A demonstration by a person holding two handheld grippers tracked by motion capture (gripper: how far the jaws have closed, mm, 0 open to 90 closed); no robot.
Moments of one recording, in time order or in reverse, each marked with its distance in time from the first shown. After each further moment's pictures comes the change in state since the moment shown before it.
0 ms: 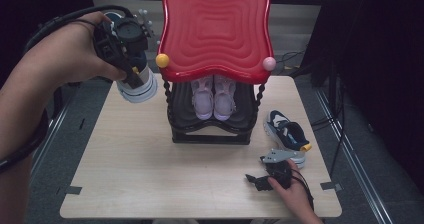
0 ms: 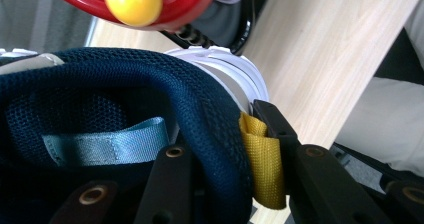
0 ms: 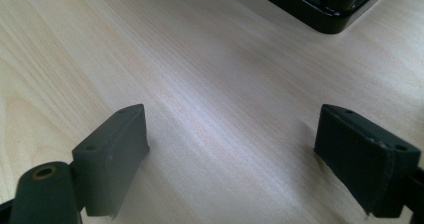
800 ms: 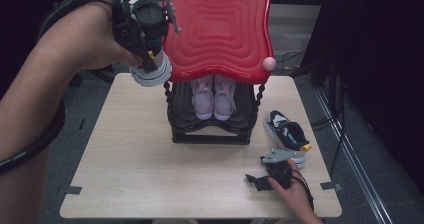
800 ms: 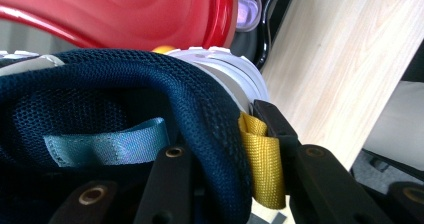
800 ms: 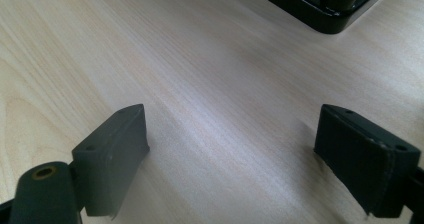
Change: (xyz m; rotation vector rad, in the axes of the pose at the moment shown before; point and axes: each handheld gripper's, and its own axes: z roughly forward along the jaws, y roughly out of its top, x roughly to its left) left arm -0.013 0.038 -0.024 -0.008 0.104 0.099; right arm 0.000 0.000 0.000 0.000 0.000 0.000
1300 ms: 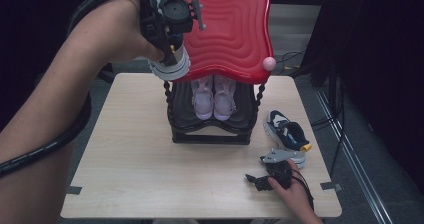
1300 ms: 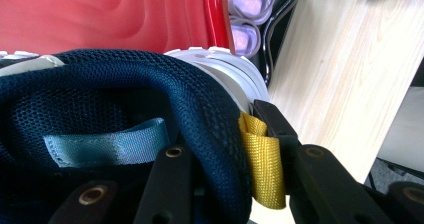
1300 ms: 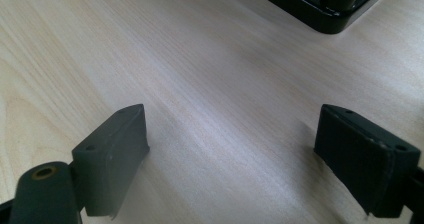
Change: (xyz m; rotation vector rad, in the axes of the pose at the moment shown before) left arm -0.004 0.036 0.000 -0.024 0.024 0.092; right arm 0.000 0.000 0.000 0.000 0.000 0.000
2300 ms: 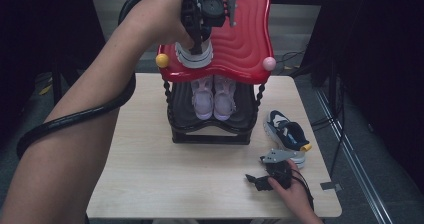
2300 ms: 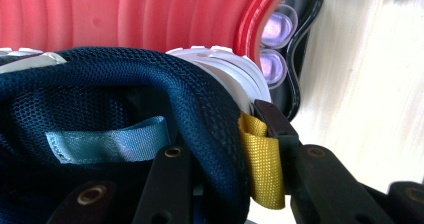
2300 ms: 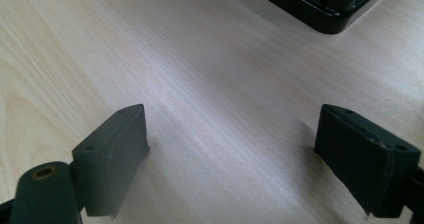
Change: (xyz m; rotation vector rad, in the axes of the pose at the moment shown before) left arm 0.027 0.056 0.034 0.011 0.013 0.149; right arm 0.000 0.000 0.000 0.001 -0.001 -0.001
